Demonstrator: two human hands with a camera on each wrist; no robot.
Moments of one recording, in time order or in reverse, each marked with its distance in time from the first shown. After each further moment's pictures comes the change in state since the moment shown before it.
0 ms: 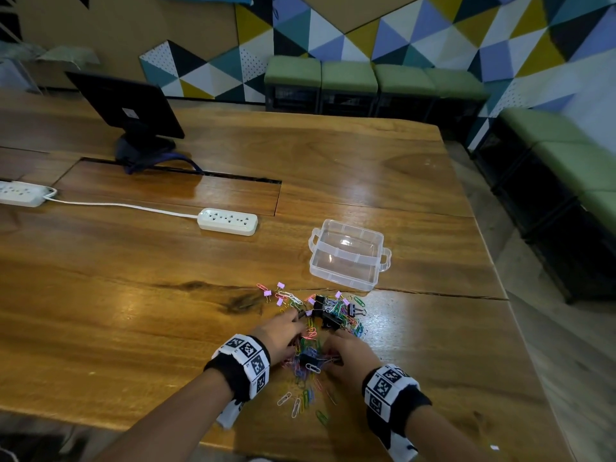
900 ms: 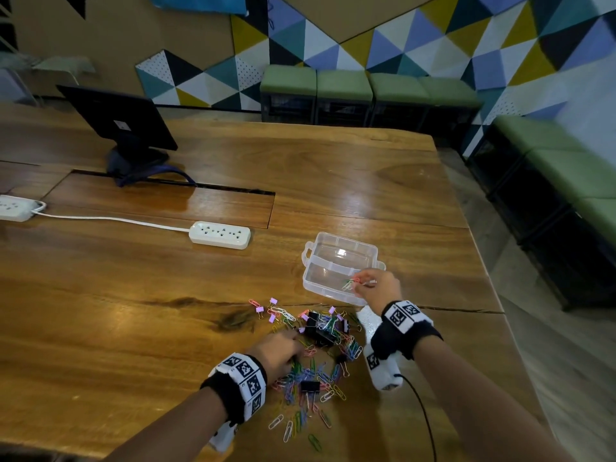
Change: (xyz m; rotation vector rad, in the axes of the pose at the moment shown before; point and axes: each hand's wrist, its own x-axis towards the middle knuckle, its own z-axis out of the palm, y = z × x) left_hand 0.013 0.007 -0.002 -0.009 -0.026 0.048; right_hand 0.072 0.040 -0.109 0.461 0.401 0.295
